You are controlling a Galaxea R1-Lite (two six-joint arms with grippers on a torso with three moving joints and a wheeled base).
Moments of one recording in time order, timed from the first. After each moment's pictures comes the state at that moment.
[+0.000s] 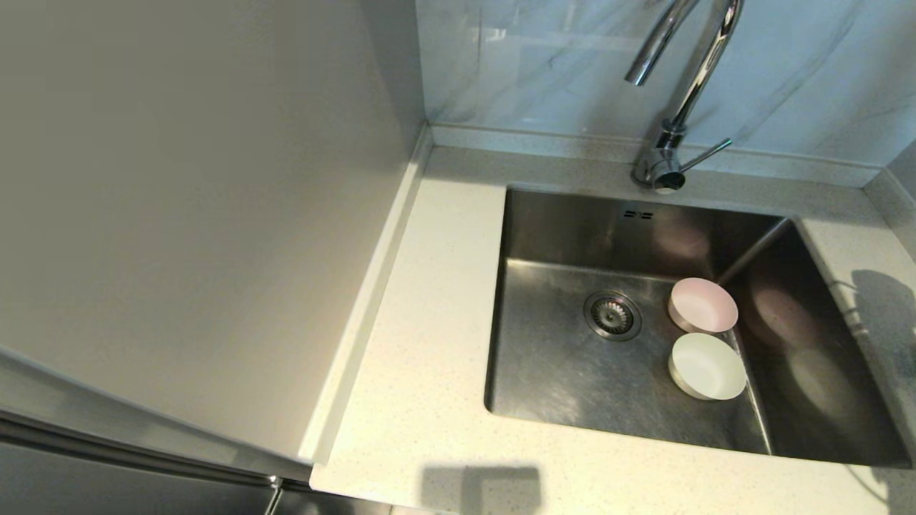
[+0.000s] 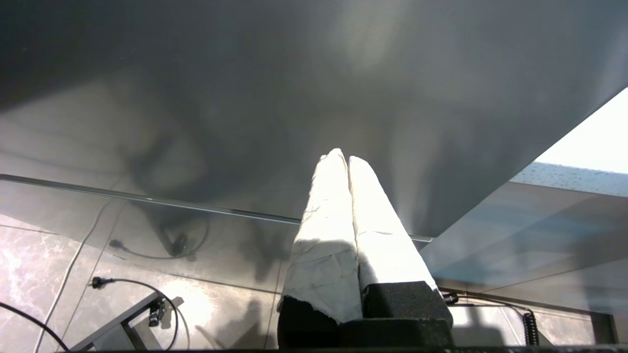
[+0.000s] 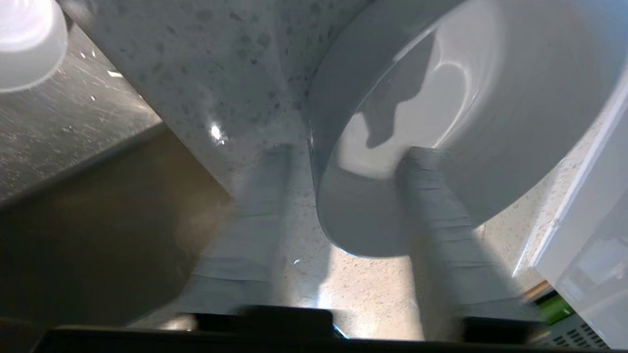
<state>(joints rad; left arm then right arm) 0.00 0.00 0.00 0.00 0.02 -0.02 -0.55 1.96 -1.74 1.06 -0.17 0.05</state>
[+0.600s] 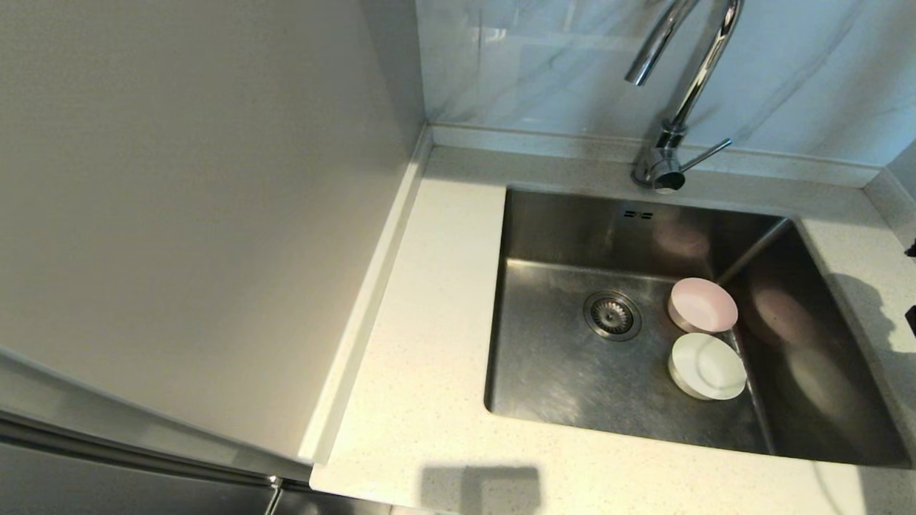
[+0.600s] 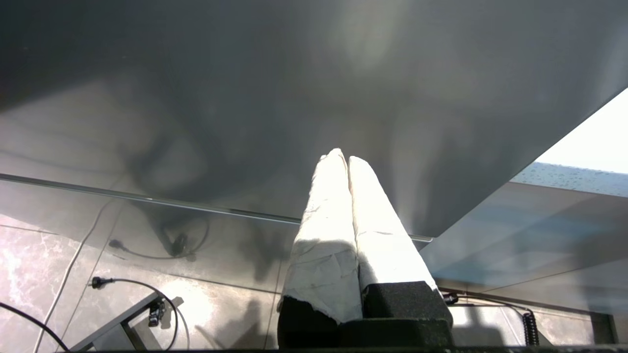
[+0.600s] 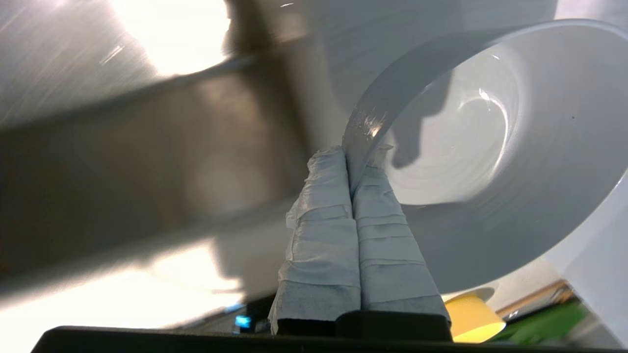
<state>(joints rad) 0.00 0.00 0.00 0.00 0.02 -0.02 -0.40 1.77 -1.59 1.06 -0.13 -0.03</state>
